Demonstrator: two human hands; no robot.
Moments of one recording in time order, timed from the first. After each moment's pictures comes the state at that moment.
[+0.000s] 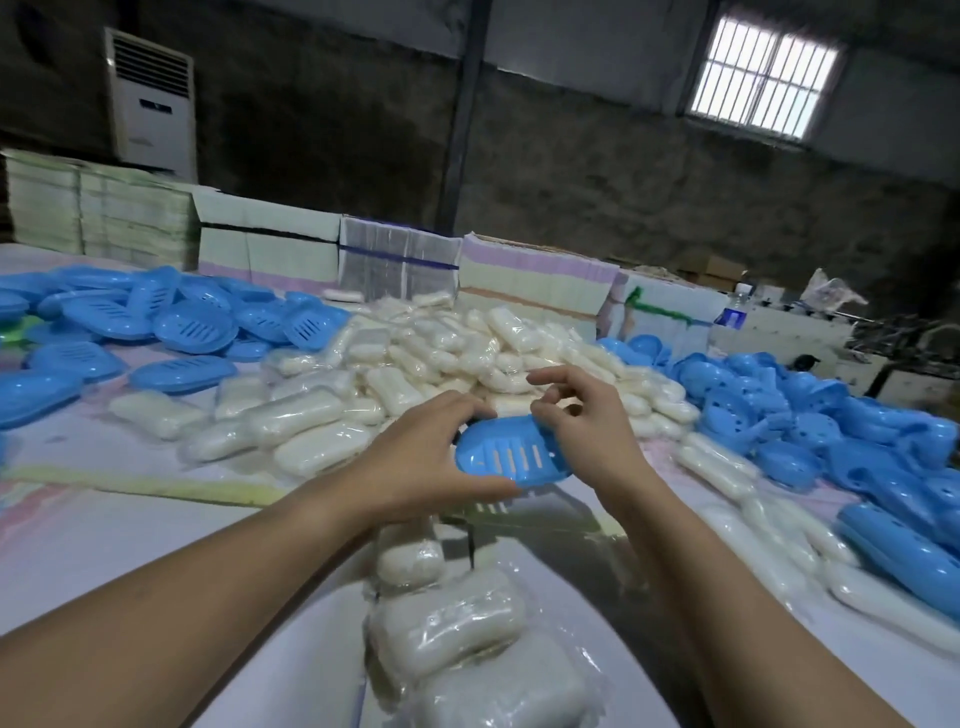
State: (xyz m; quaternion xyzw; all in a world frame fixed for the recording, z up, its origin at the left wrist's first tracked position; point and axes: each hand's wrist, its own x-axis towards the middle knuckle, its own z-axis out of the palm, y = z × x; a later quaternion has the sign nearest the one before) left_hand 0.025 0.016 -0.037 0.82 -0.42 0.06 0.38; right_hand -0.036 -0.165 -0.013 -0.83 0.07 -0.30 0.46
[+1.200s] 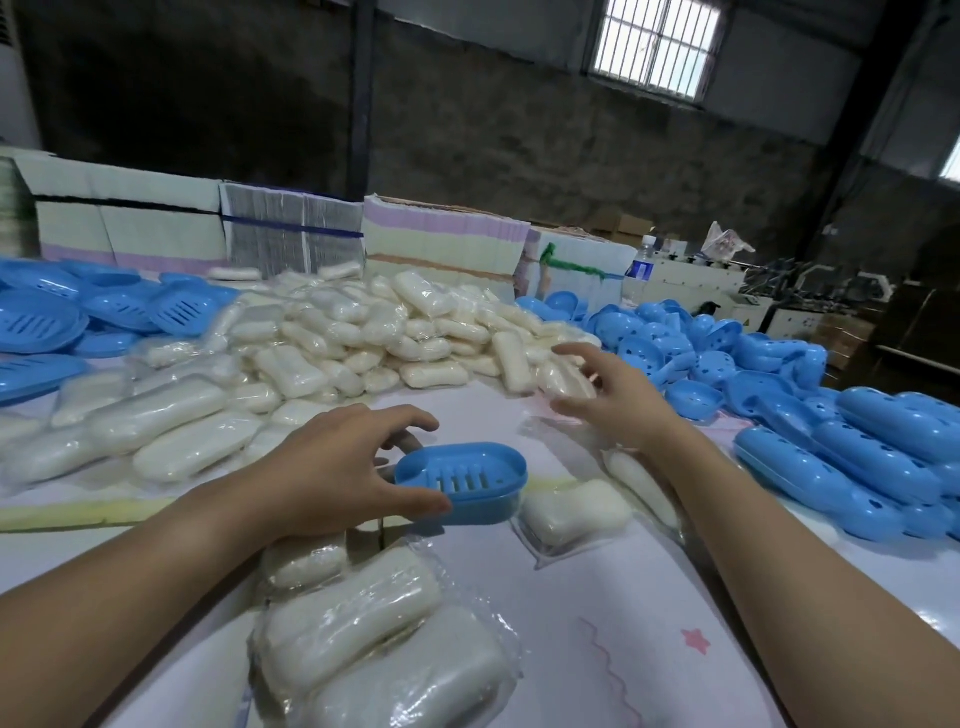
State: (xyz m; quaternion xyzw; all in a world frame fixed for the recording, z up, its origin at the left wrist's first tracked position) left_hand 0.024 0.003 -0.048 0.85 -0.46 0.00 0.25; right_hand -0.077 -0.291 -0.016 -0.94 0.14 -0.23 0.22
